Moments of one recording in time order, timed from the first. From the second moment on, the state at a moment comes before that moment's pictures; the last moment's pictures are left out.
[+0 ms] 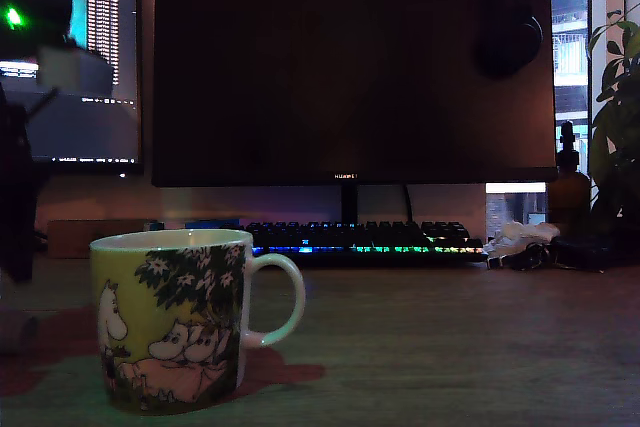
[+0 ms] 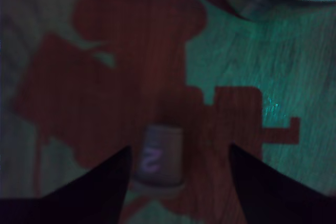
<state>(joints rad) -0.39 1.38 0.84 -0.78 0.08 0.97</state>
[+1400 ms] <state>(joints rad) -0.34 1.49 0.84 -0.73 0.12 0.97</state>
